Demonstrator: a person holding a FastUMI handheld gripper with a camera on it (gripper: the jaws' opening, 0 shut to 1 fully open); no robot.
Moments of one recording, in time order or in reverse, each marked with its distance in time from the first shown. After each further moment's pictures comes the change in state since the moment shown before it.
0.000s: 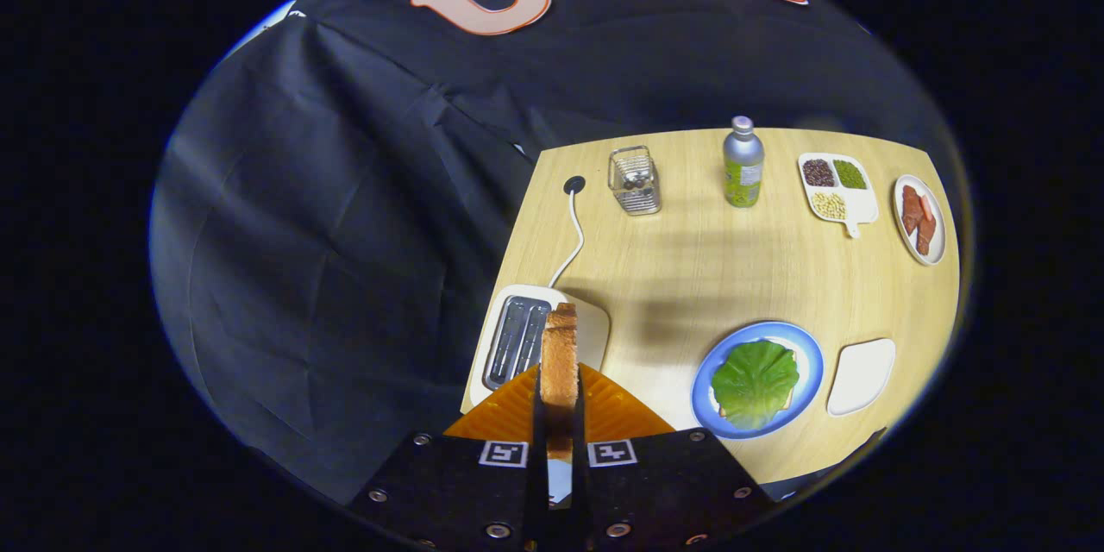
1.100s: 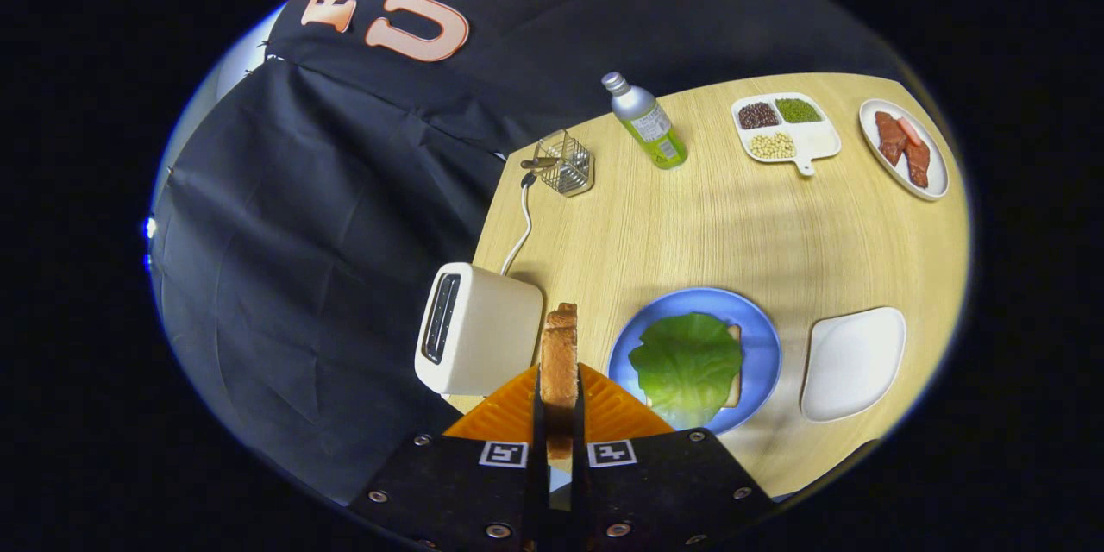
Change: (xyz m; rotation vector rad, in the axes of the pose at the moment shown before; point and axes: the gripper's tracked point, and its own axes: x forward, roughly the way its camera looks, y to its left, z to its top) arm 0.012 -0.150 -0.052 0.095 -0.008 0.168
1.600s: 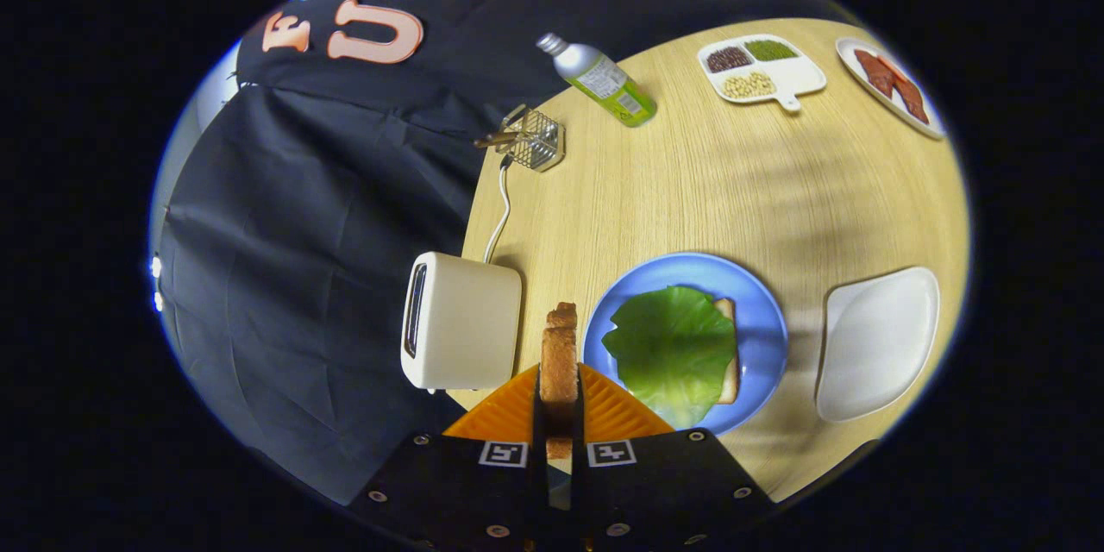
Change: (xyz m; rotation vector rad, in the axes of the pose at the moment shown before) arm 0.029 -0.050 -0.020 0.112 0.054 0.053
